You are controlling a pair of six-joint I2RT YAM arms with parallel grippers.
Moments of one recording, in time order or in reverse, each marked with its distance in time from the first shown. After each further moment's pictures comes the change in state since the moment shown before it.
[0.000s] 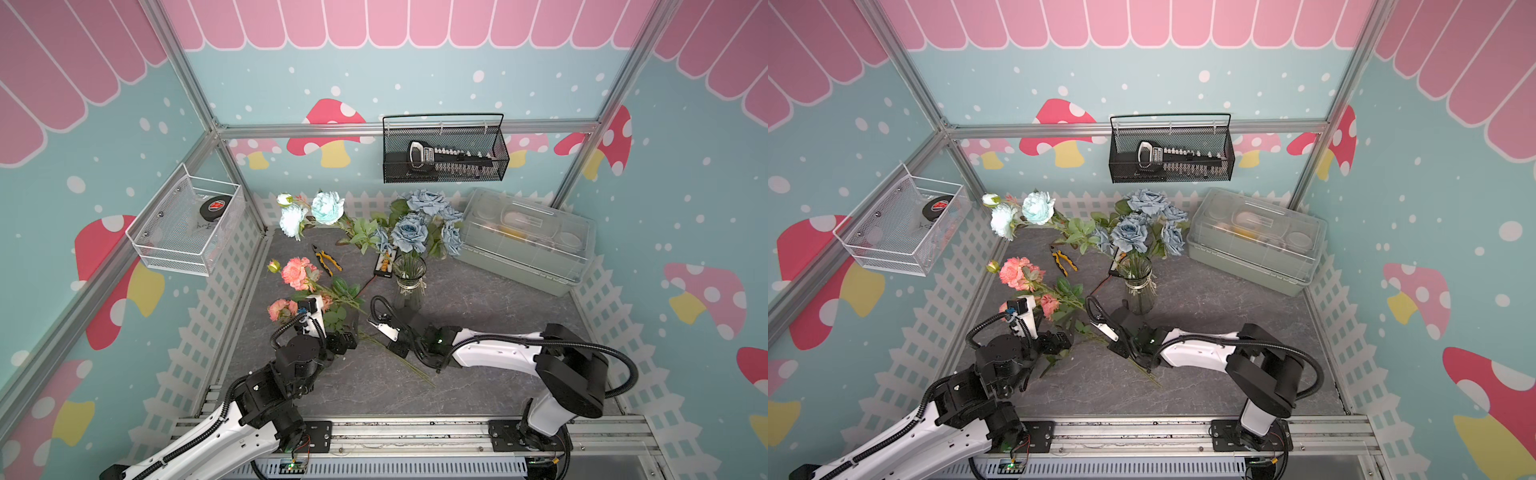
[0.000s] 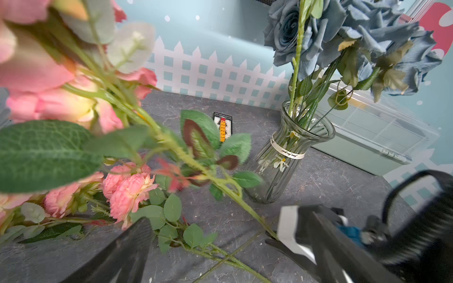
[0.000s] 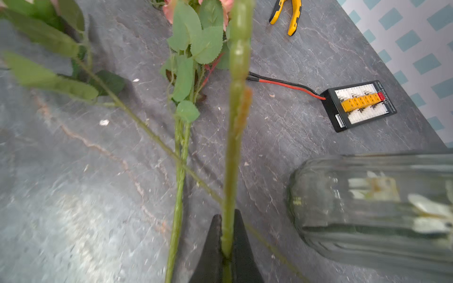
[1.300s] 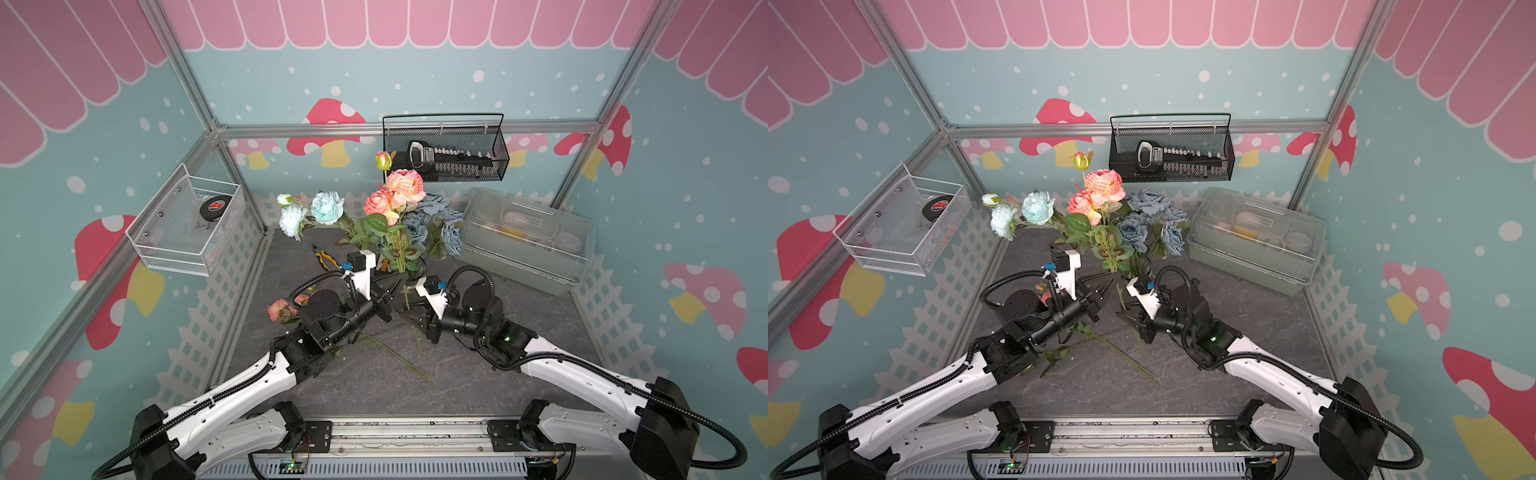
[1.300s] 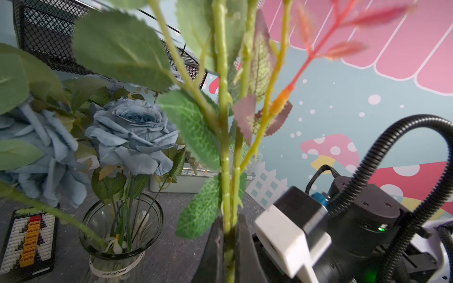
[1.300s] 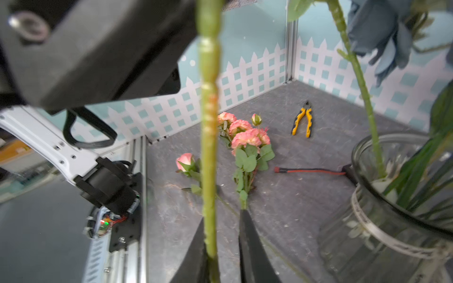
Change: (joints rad) left arm 0.045 0.507 0.283 0.623 0.618 0.061; right arm -0.242 -0.585 -0.261 0.210 -0.623 0.338
